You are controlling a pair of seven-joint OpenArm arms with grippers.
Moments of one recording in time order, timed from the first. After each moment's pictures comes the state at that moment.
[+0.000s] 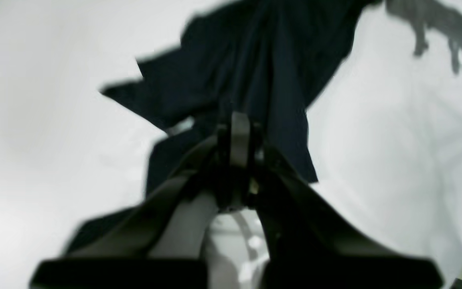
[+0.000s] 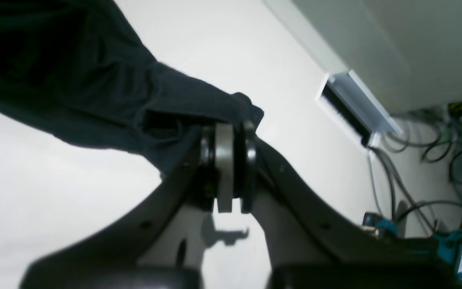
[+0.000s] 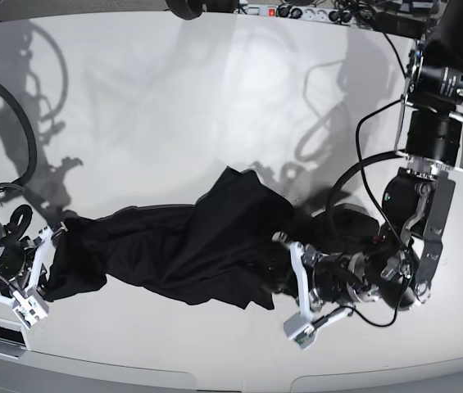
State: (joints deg) left arm -26.7 -16.5 18.1 80.2 -36.0 -32.9 57.3; right arm 10.9 32.0 -3.0 99.5 10.8 22.0 -50.3
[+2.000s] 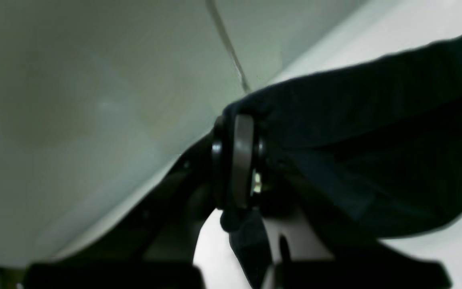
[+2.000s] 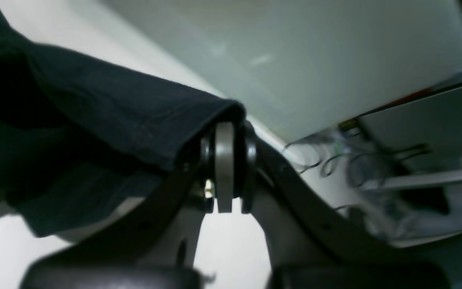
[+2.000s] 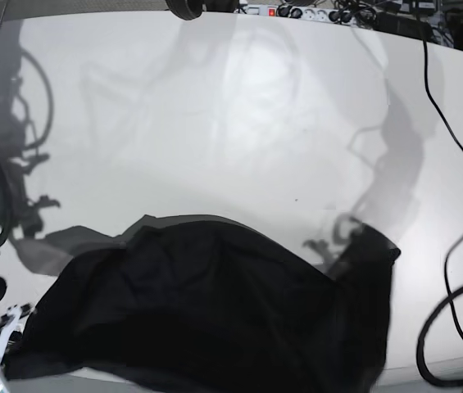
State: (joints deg) left arm -58.9 -27.4 18.2 73.3 -32.3 -30.5 48.7; right arm 25.1 35.2 -3.0 99.1 5.4 15.4 -47.9
